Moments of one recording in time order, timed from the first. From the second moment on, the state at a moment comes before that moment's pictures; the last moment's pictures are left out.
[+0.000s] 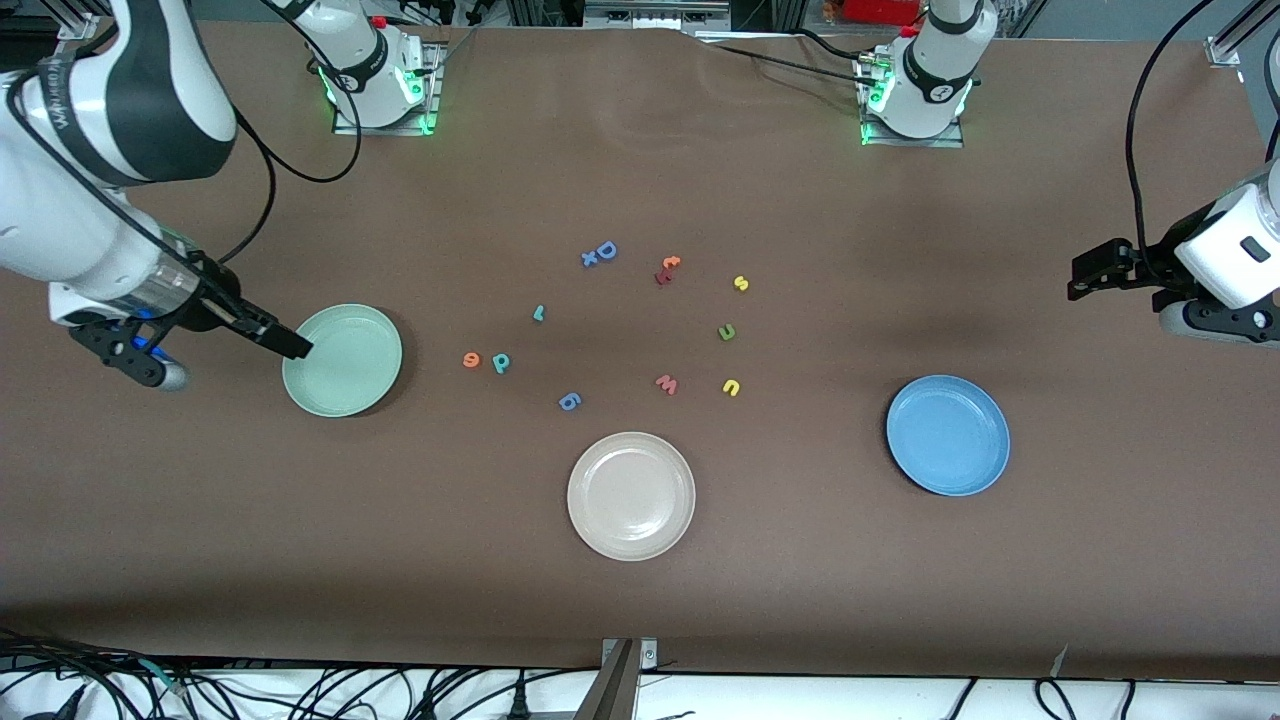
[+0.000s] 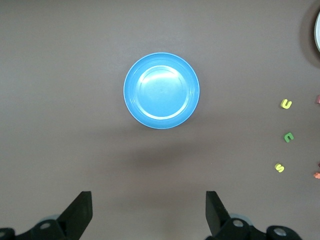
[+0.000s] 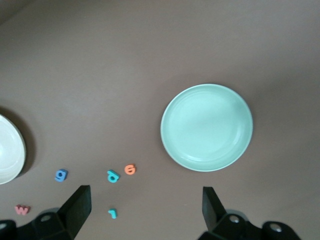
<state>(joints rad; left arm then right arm) -0.05 0.14 0.06 -1.53 -0.02 1.59 0.13 -0.23 0.21 0.41 -1.71 0.01 1.89 0.71</state>
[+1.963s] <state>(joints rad) -0.05 0.14 0.06 -1.53 -0.02 1.59 0.13 0.03 0.45 0.40 -1.79 -0.12 2.22 1.09</state>
